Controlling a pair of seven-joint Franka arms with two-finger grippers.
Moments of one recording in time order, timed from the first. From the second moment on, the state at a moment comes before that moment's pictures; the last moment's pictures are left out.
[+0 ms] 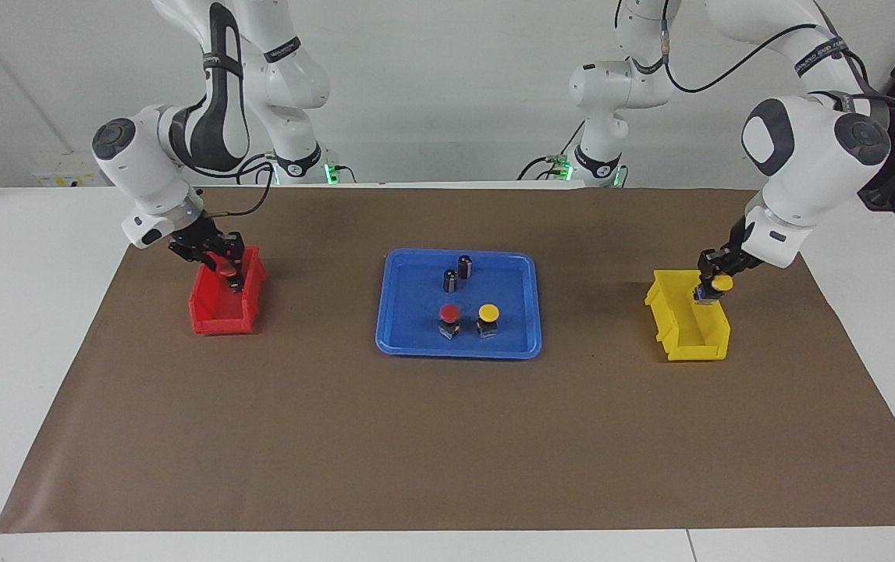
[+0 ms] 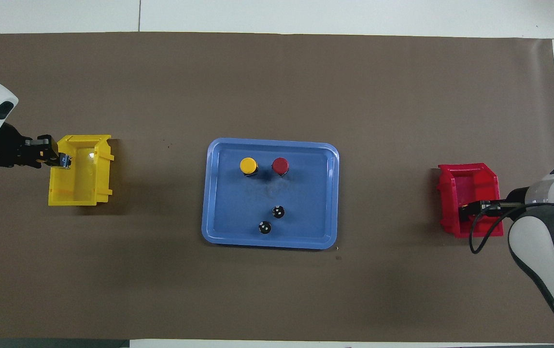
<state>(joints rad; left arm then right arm) -0.05 0.04 0.07 -1.94 -0.02 1.92 -0.07 -0.23 -0.16 0.03 -2.38 0.13 2.14 -0.24</state>
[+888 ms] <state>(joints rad) -0.04 0.01 0.06 -2.23 -0.02 2.19 -0.03 0.24 0.16 0.06 -1.57 0.06 1.77 0.29</state>
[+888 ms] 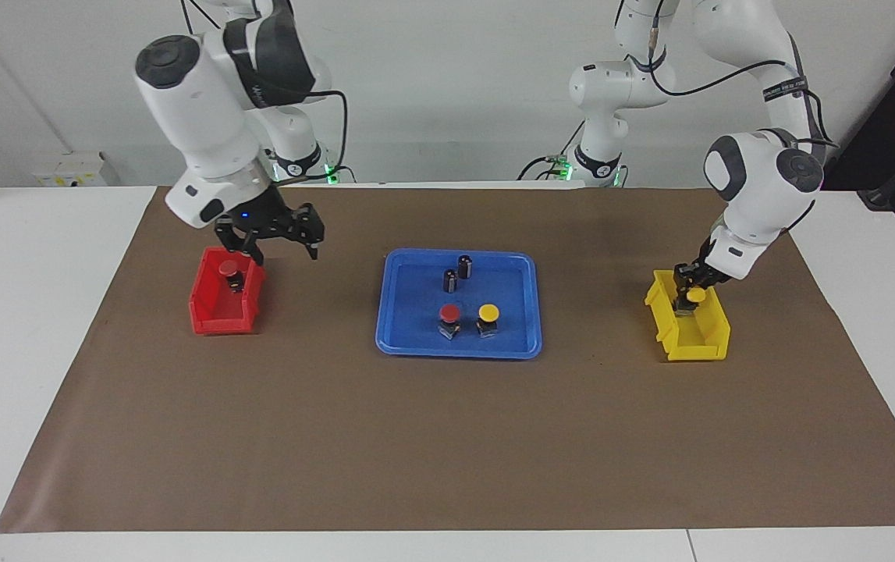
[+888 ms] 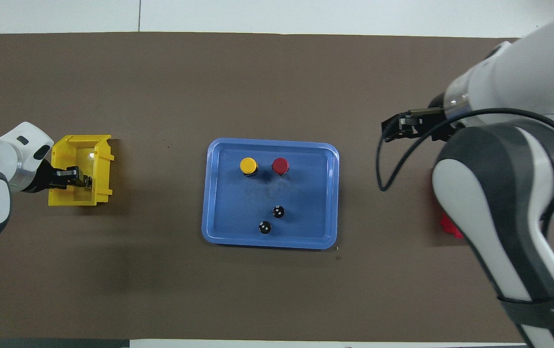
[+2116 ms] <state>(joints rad) -0.03 -0.06 0.06 -1.95 0.01 1.83 -0.01 0.54 0.47 0.06 -1.63 -0.10 2.17 0.68</state>
